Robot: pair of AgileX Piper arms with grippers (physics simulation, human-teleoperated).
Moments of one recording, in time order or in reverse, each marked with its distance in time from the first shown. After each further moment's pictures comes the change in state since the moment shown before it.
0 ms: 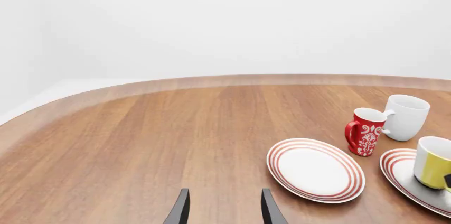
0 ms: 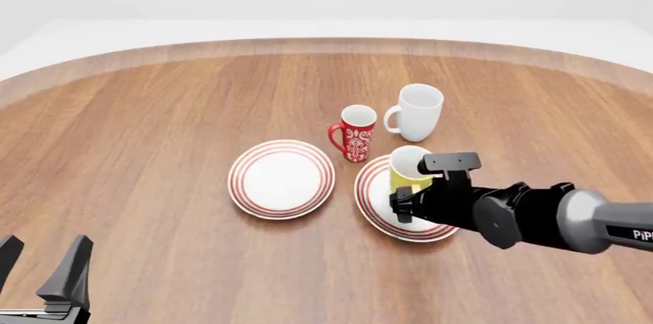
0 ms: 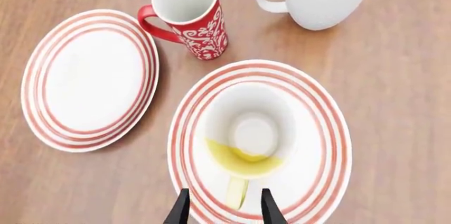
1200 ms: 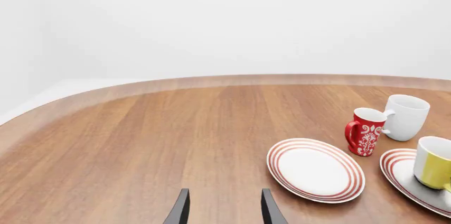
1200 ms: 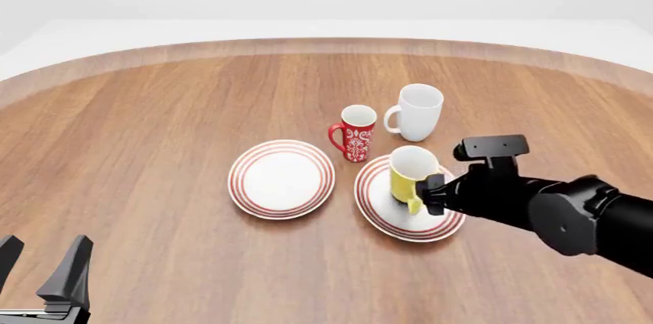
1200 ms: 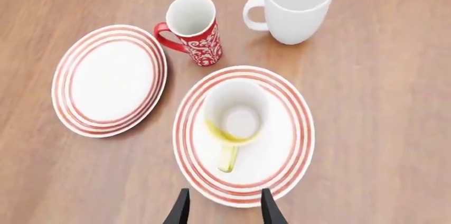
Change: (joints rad) left arm 0.000 0.000 0.000 0.000 0.000; right arm -0.038 -0.311 0.034 0.209 -0.052
